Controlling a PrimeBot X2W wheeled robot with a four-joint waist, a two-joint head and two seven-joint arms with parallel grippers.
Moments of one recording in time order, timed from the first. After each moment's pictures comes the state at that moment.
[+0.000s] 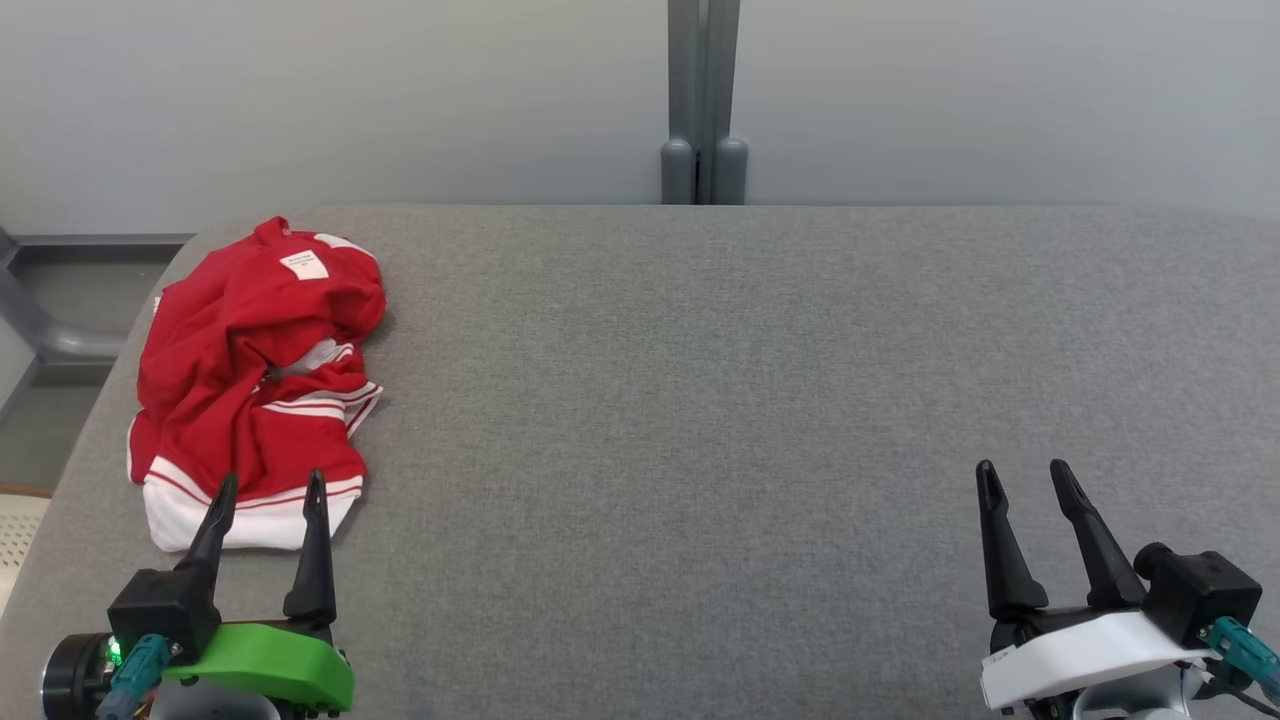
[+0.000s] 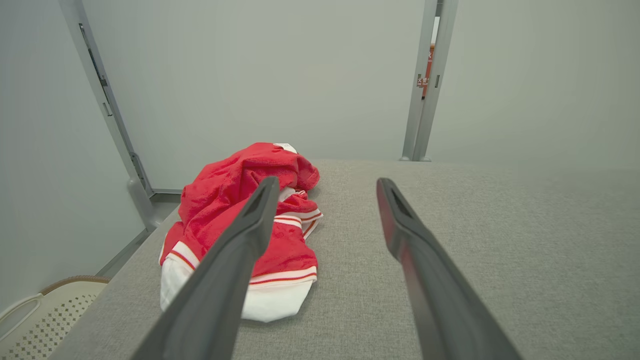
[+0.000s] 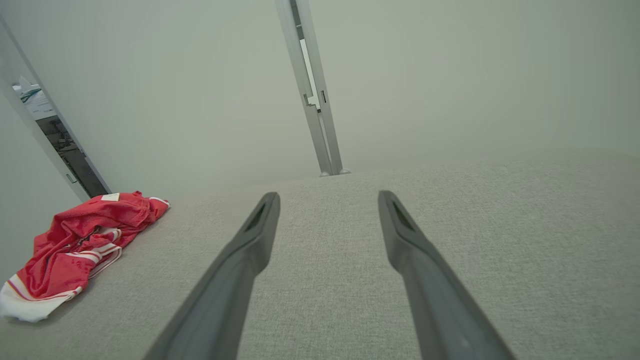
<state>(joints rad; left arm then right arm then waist) 0.00 0.18 -0.04 0.11 -0.24 -0.05 -0.15 0.09 -0.07 0.03 0.01 0.31 0.13 -0.20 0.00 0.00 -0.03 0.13</state>
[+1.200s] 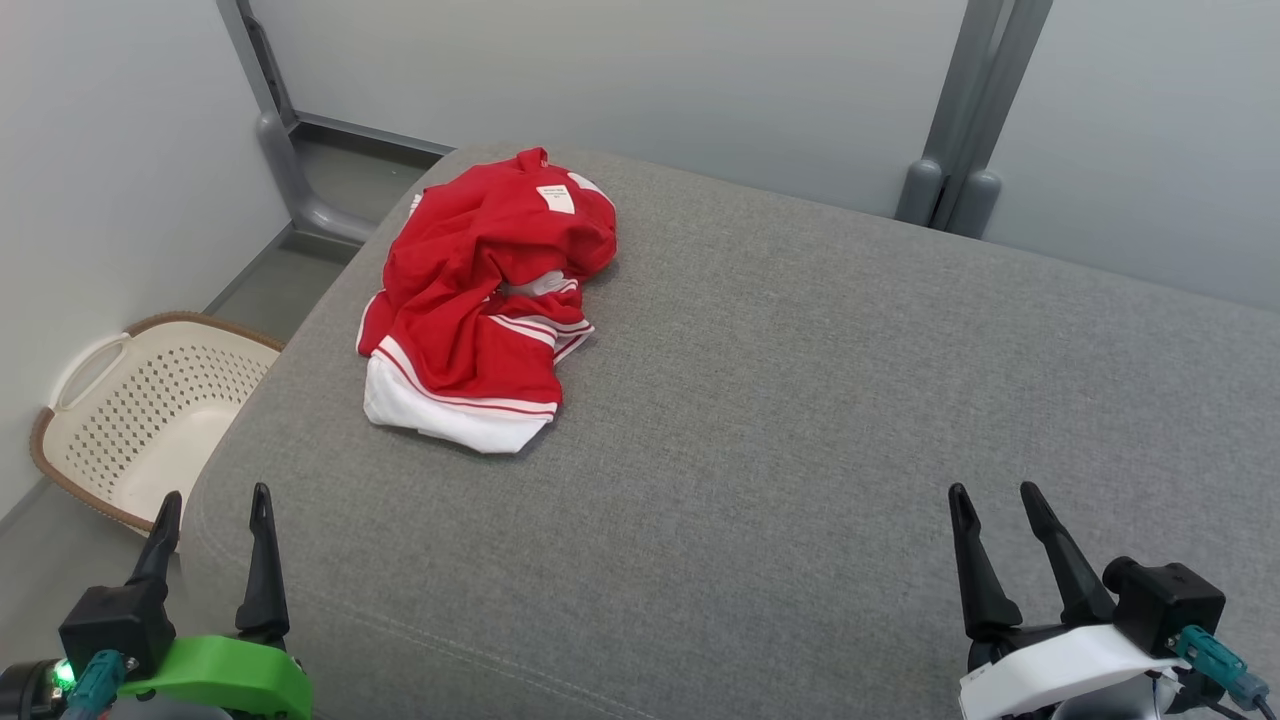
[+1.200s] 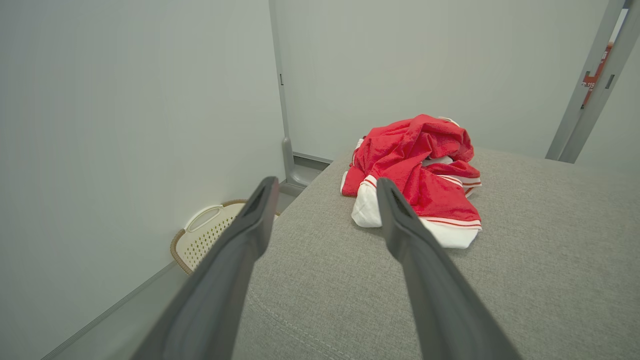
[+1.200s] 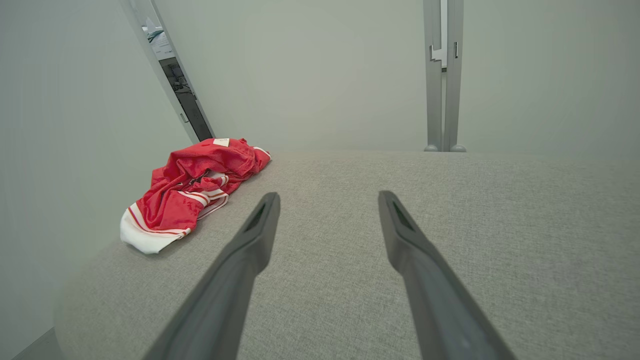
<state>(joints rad) 0.03 0.23 -0.01 0.10 -0.26 0.01 -0.15 0.09 -0.07 0.07 0.06 0.31 0.13 -0.20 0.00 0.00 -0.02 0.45</state>
